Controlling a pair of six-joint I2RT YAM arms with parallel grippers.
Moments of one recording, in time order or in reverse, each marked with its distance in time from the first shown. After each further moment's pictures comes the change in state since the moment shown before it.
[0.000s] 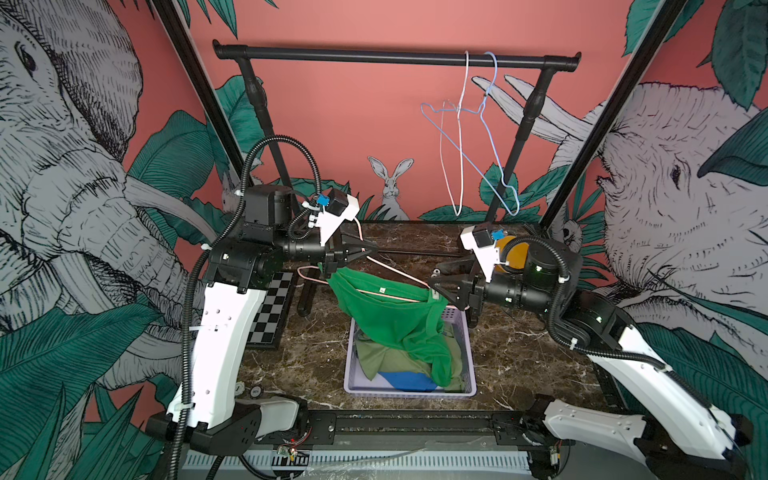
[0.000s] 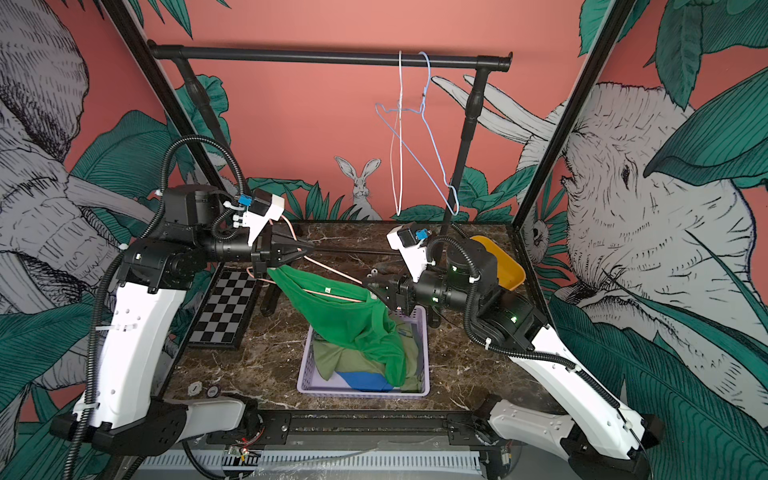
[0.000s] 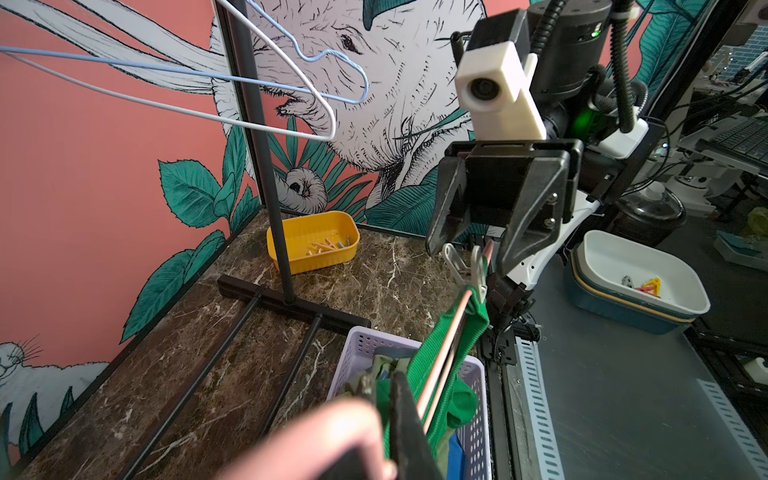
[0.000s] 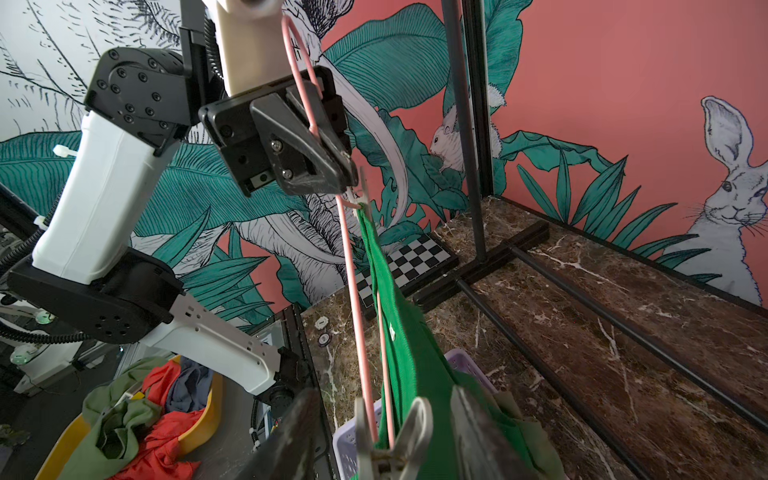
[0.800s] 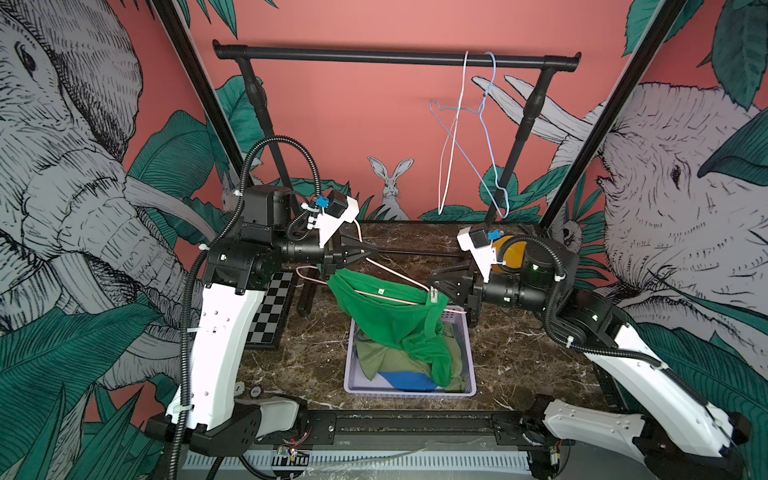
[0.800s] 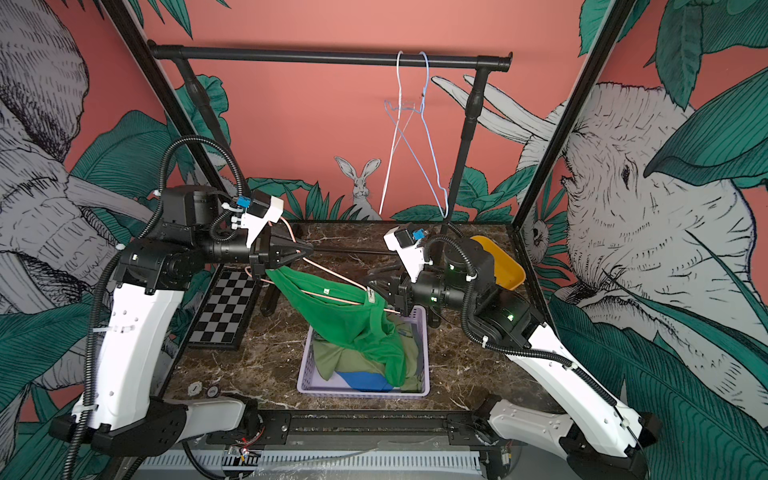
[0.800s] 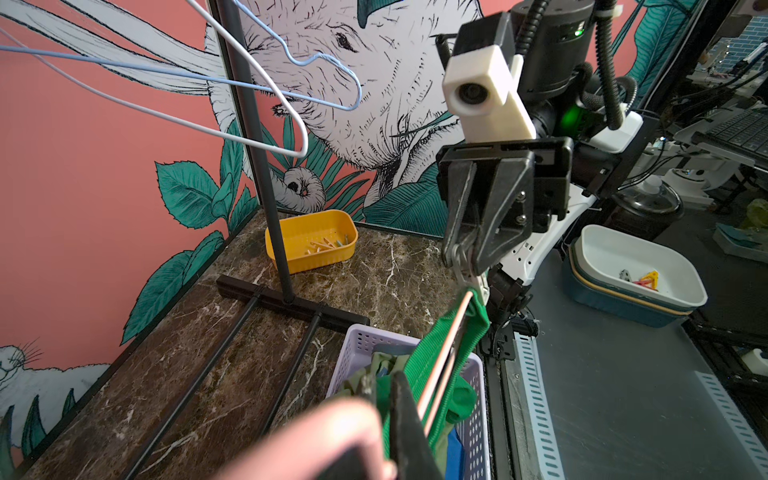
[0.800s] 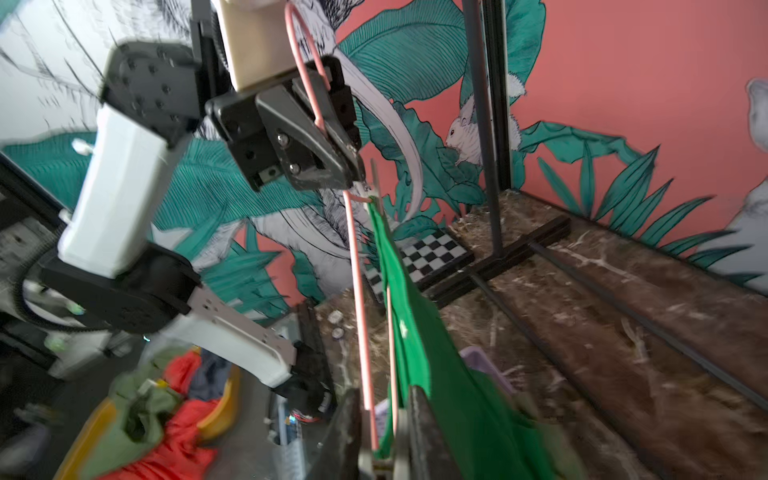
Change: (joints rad) left arm 0.000 0.000 0.017 -0.030 0.002 0.026; right arm -0.005 0.011 -0.005 0.013 -0.056 0.019
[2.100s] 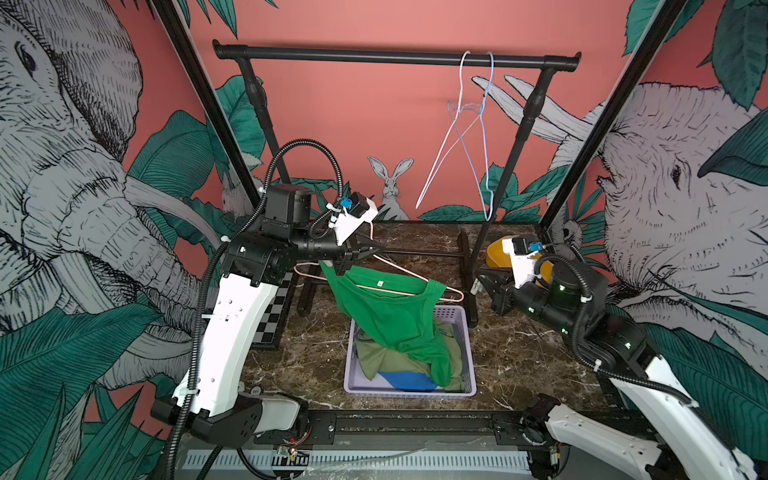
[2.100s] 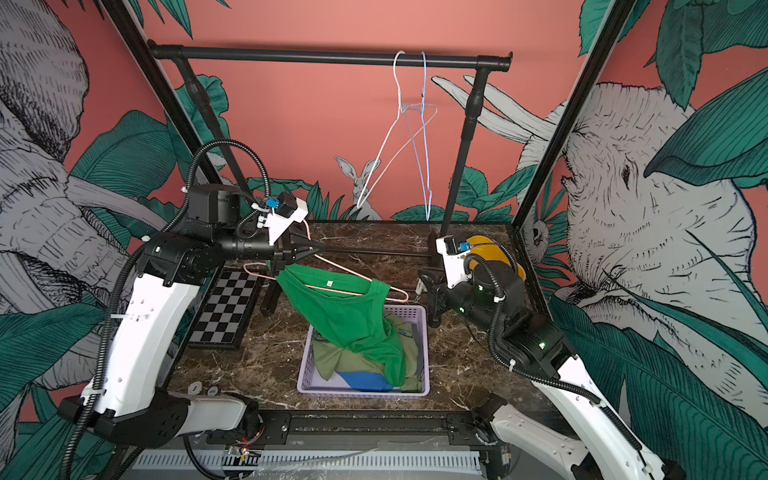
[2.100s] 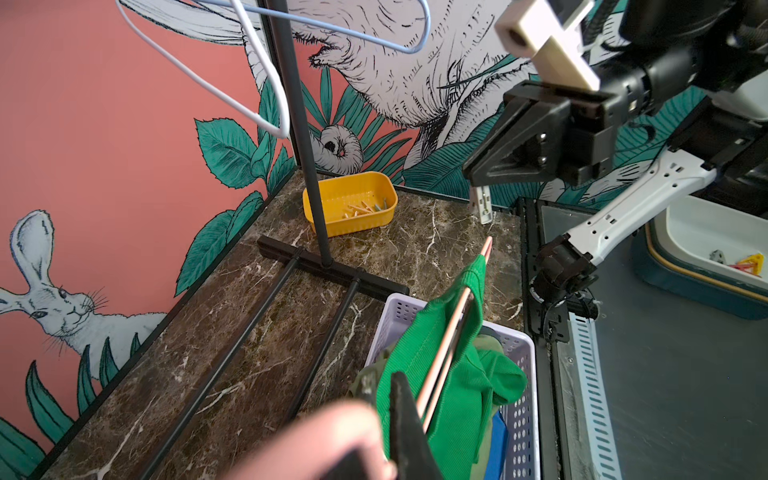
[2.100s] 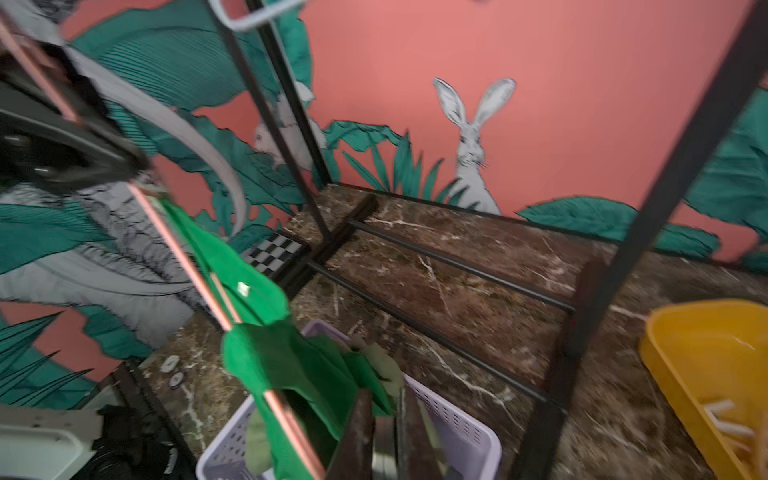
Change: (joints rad) left arm -0.098 0.047 -0.005 0.027 -0.248 0.009; right arm -0.156 -0.199 -0.165 -0.190 0.481 0.014
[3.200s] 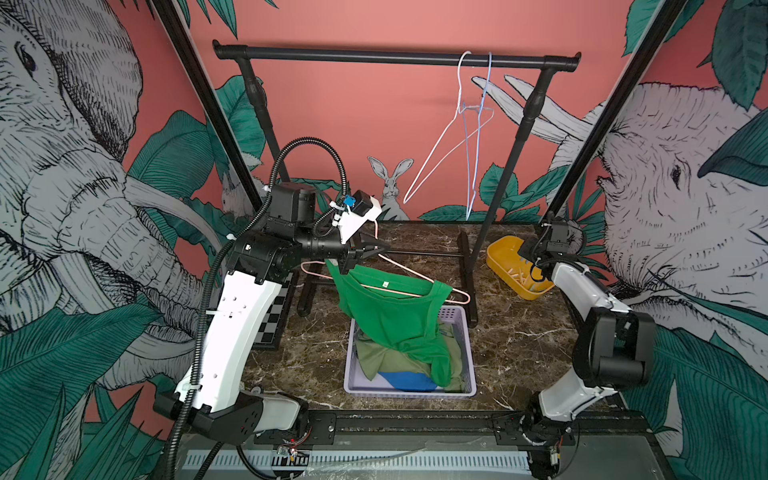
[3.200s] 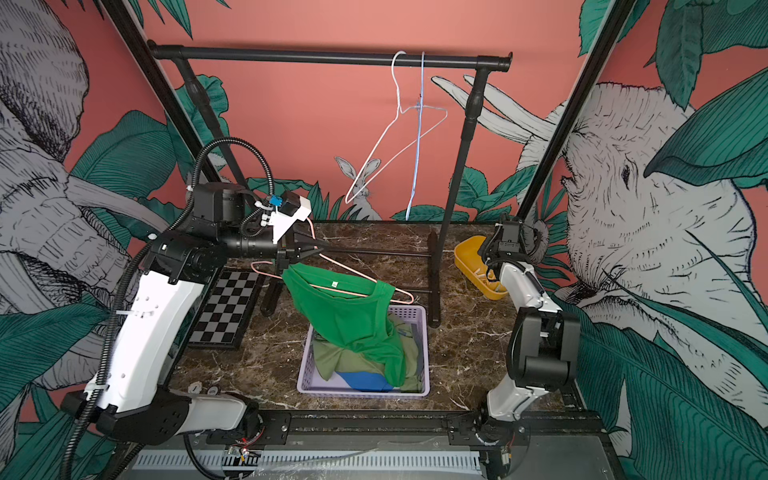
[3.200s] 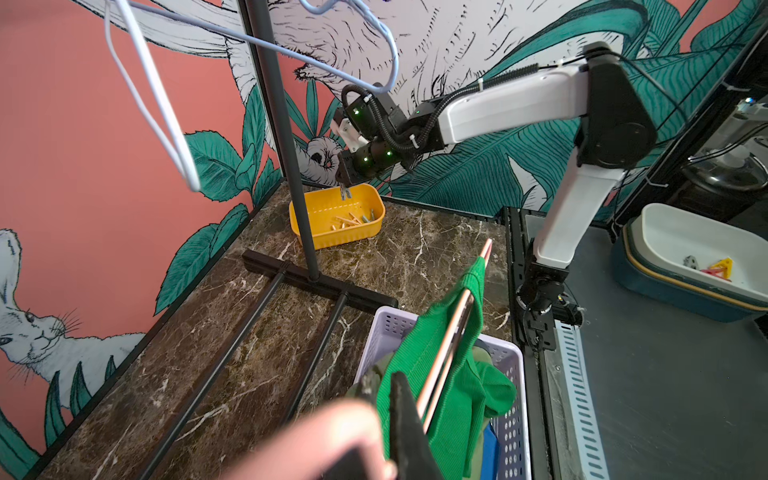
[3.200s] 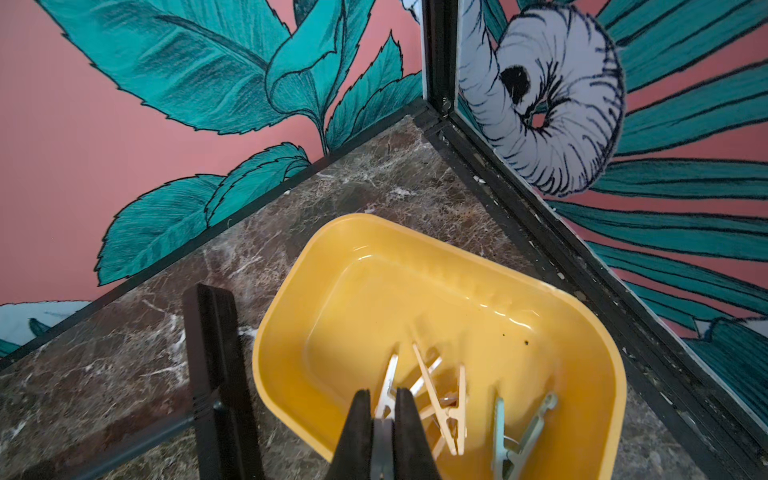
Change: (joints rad) left arm -0.019 0.015 0.000 0.033 0.043 -0.023; right arm -0.756 0.803 0.024 0.449 0.117 0.169
